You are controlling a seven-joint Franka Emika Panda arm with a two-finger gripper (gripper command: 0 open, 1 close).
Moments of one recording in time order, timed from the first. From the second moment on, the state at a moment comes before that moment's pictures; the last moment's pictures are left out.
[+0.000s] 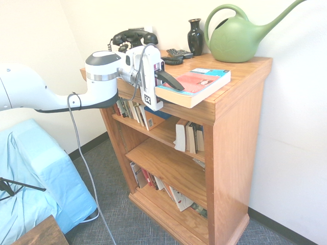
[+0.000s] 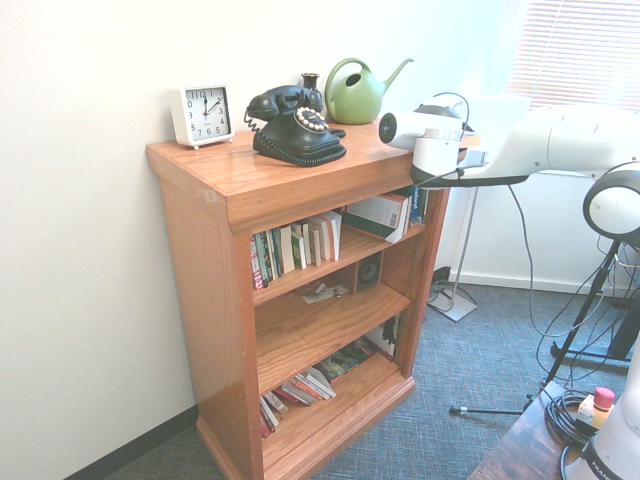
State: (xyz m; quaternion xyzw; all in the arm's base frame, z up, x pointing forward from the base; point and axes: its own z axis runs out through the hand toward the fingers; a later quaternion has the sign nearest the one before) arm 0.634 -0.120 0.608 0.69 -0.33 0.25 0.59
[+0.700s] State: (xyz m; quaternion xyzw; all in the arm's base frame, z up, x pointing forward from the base) arm 0.630 -0.119 0.612 0.70 -0.34 0.25 0.58
